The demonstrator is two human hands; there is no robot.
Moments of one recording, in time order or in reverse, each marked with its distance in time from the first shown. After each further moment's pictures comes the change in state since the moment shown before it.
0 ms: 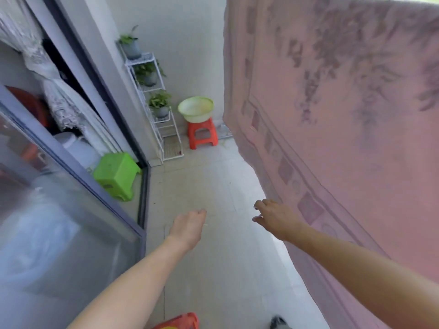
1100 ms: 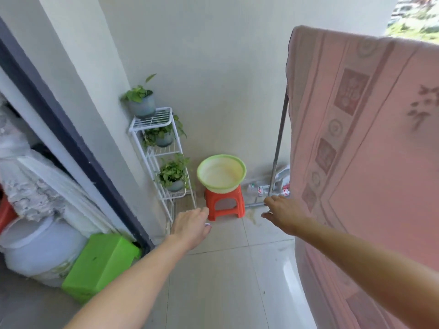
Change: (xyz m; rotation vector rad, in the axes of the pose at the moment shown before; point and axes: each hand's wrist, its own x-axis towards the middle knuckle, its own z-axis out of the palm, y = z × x) left_hand 0.642 -0.332 -0.187 -0.060 0.184 -0.039; right_hand 0.767 0.145 -0.105 -0.142 0.059 -0.017
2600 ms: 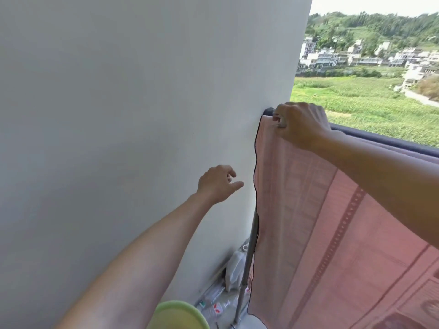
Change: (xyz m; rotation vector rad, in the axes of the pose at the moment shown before) left_hand 0.836 0.043 -0.200 -0.643 0.089 0.601; right_hand 0.550 0.357 -0.314 -0.358 0.565 0.681
